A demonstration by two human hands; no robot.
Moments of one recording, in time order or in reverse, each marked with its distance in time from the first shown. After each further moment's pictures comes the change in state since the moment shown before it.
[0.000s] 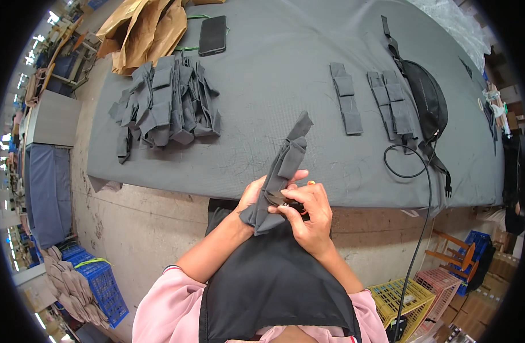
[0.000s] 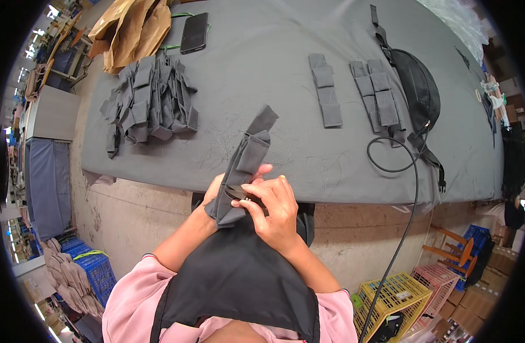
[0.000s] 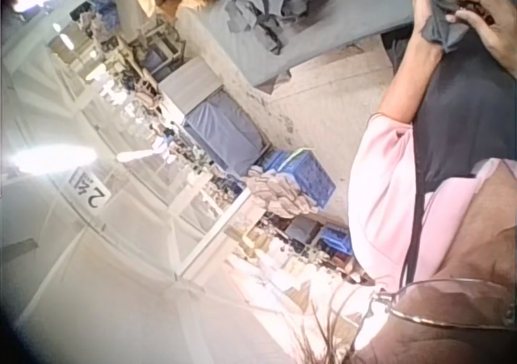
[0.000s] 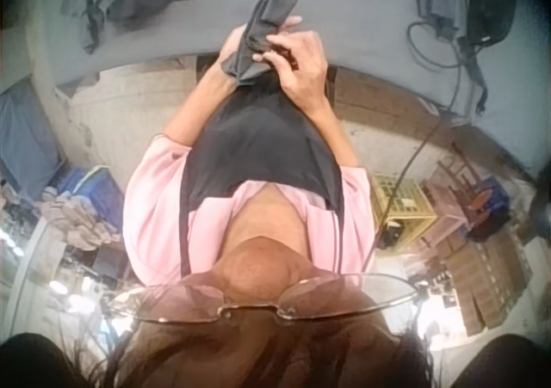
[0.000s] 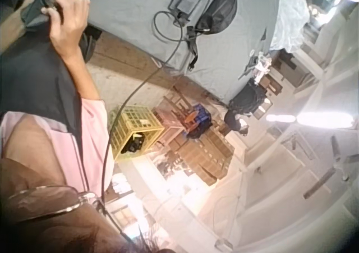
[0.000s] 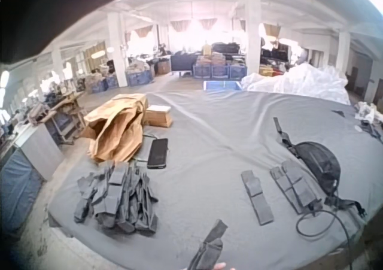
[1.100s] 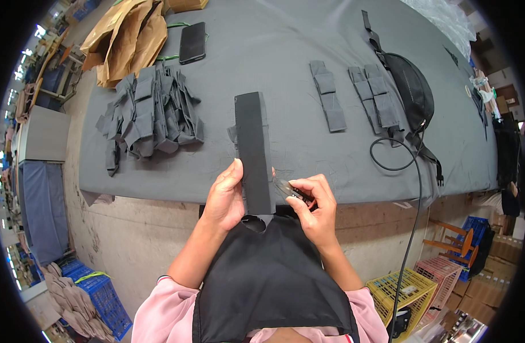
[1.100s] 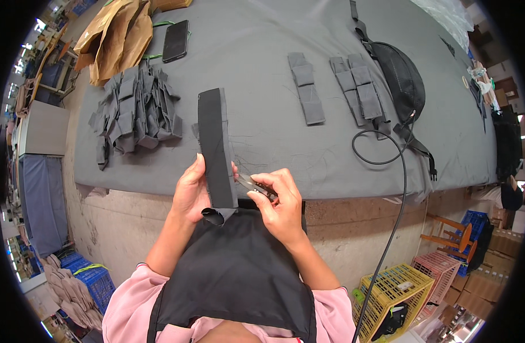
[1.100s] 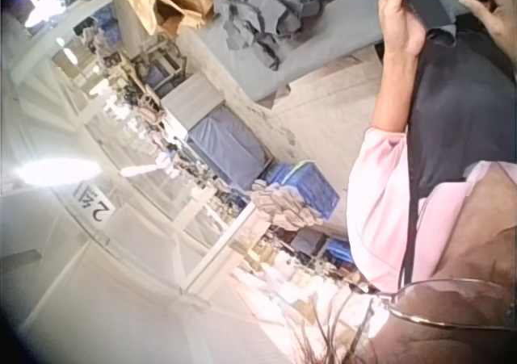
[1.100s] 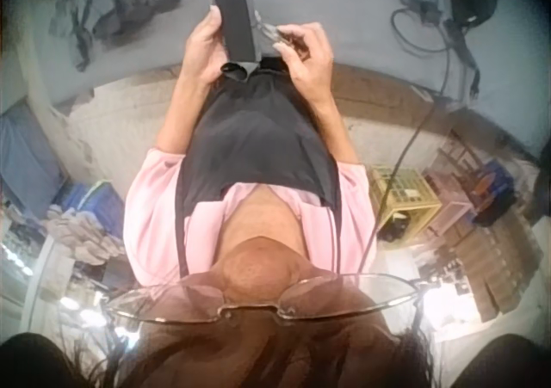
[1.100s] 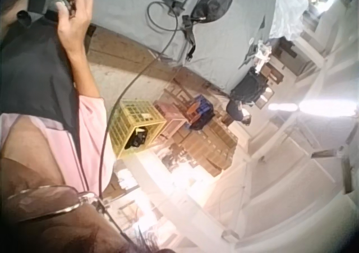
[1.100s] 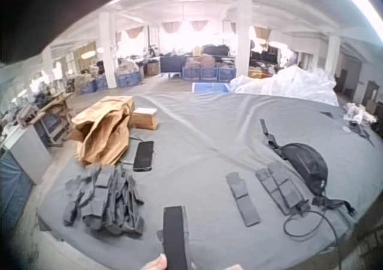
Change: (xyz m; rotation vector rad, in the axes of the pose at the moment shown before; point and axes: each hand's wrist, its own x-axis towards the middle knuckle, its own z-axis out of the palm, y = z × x) left_hand -0.010 0.014 0.036 0.539 0.336 0.378; right_hand 0.004 0.011 -0.027 0.149 0.019 0.265
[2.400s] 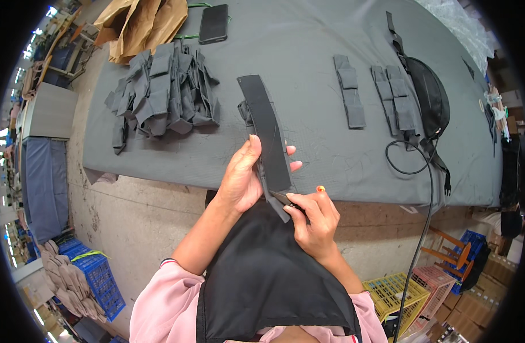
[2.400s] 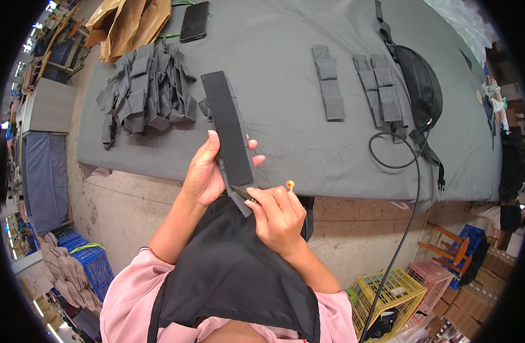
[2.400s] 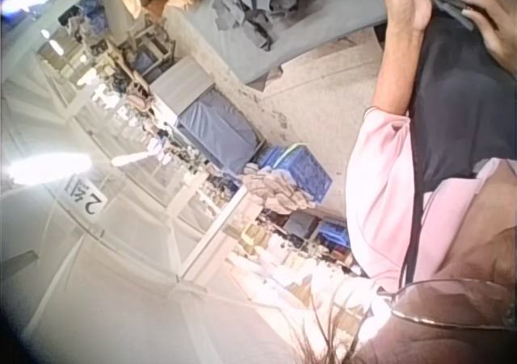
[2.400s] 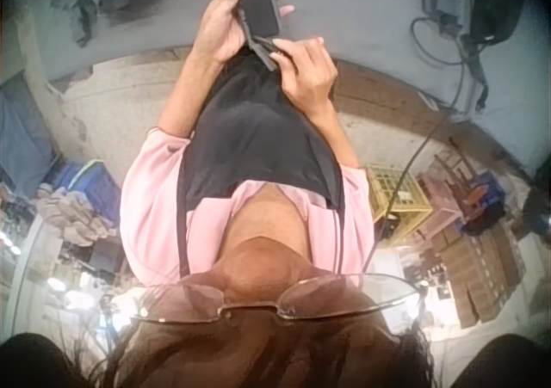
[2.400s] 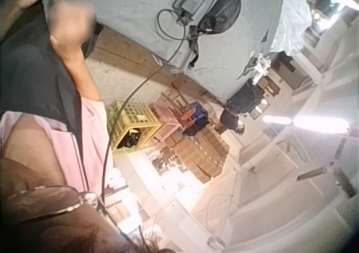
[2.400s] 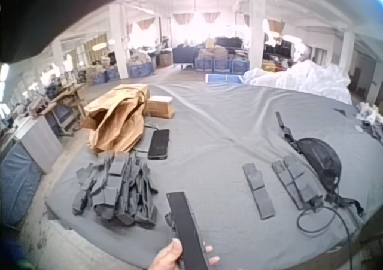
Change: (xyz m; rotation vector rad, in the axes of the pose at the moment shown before) left_hand 0.010 0.004 0.001 -0.022 -0.023 0.067; right_hand -0.022 -0.007 0.023 -0.335 0.008 -0.331
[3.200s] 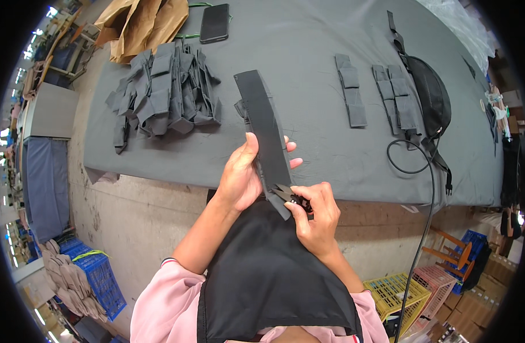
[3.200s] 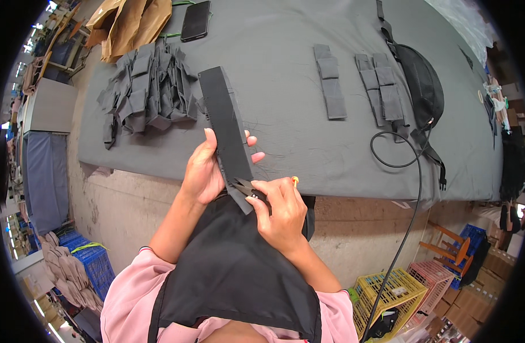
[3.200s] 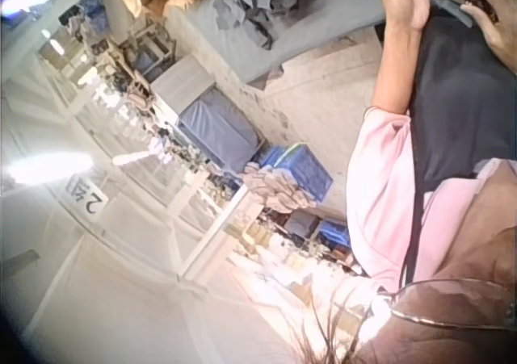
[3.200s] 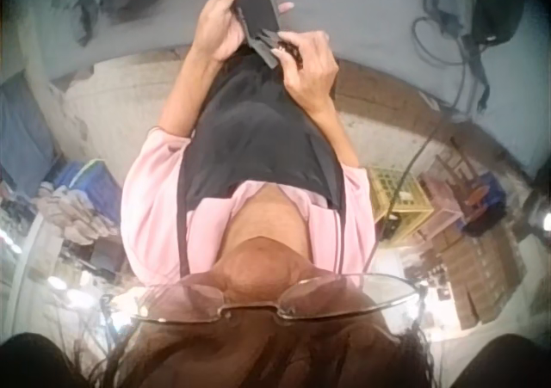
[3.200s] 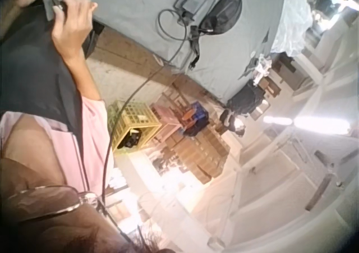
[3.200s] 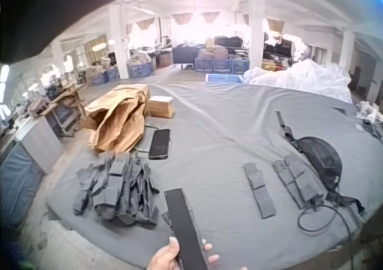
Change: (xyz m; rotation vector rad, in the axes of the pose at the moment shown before) left_hand -0.001 0.005 0.004 0.010 -0.094 0.020; right_hand 0.003 -0.002 0.000 0.043 -0.057 0.172
